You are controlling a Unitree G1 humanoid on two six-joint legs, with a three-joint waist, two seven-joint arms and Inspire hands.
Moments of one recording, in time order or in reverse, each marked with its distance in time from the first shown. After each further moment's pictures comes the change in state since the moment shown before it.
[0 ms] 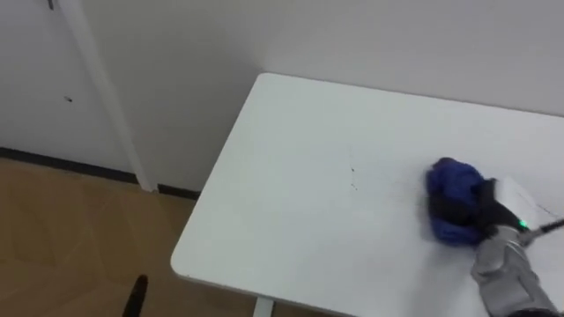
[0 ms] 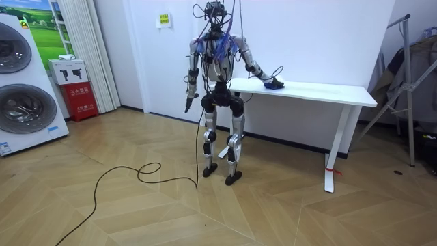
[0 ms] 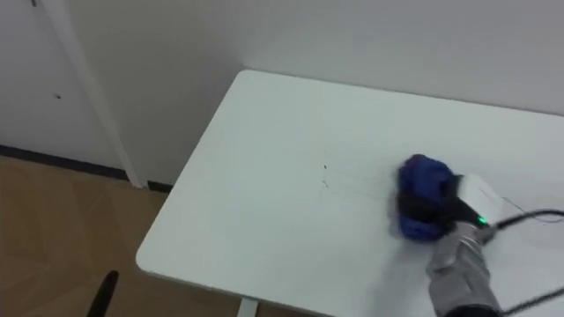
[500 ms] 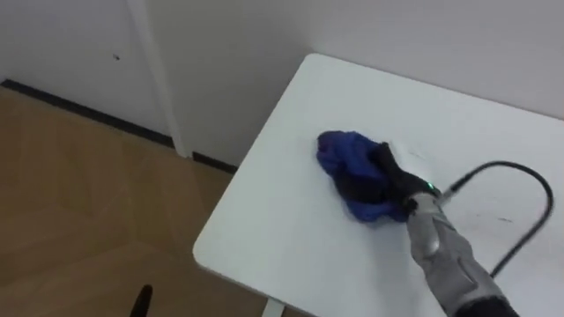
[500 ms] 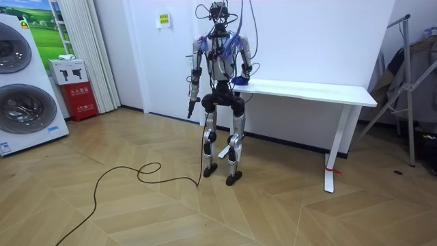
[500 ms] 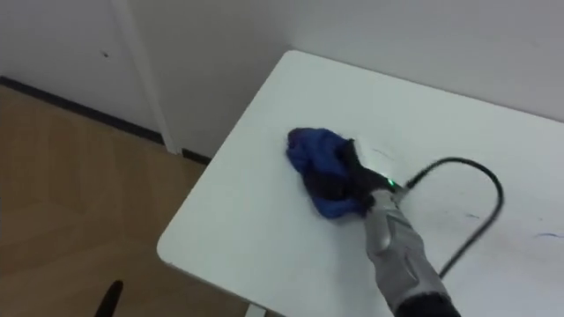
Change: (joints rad) left arm 0.126 0.046 0.065 -0.086 0.001 0.001 -0.025; right arm 0.167 -0.055 -0.176 0.056 -0.011 -0.255 -0.054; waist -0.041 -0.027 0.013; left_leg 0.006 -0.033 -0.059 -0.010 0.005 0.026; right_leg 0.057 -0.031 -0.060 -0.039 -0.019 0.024
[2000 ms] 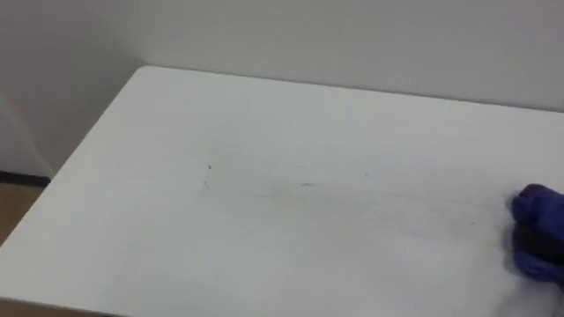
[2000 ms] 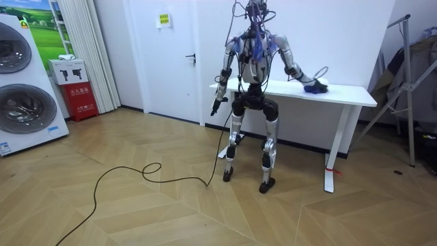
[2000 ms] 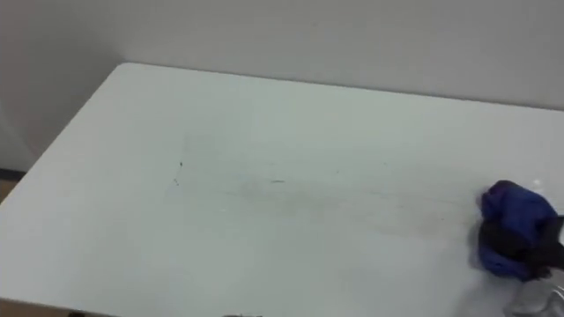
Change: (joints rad) left arm 0.008 0.042 -0.005 0.030 0.090 -0.029 0.016; right arm 0.039 -0.102 -0.170 0.056 0.133 0.168 -0.125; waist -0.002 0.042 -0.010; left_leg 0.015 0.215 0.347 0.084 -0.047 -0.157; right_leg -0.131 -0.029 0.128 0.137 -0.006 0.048
